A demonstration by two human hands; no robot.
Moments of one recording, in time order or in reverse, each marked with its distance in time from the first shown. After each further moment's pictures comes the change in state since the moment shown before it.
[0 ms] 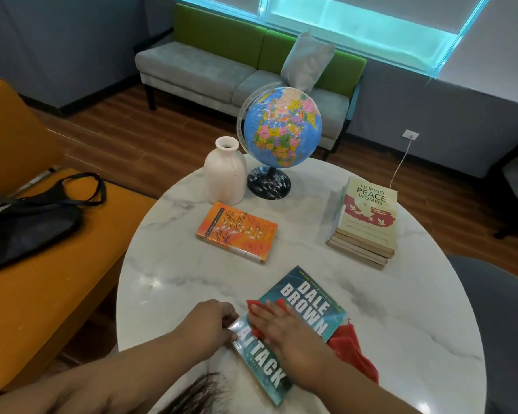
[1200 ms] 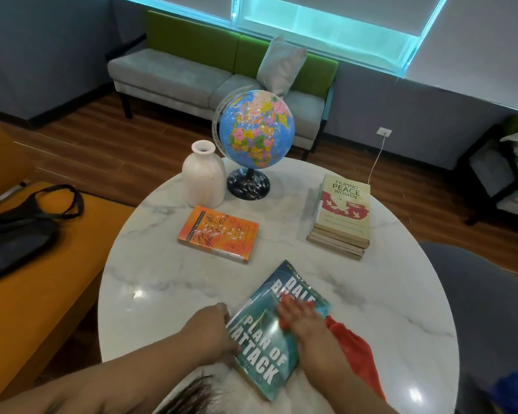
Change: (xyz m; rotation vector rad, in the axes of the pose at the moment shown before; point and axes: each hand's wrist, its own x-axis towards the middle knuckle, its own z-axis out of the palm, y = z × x) left_hand -0.009 0.039 0.002 0.060 -0.139 -0.145; right_hand -0.051 0.028 0.020 0.159 0.204 0.392
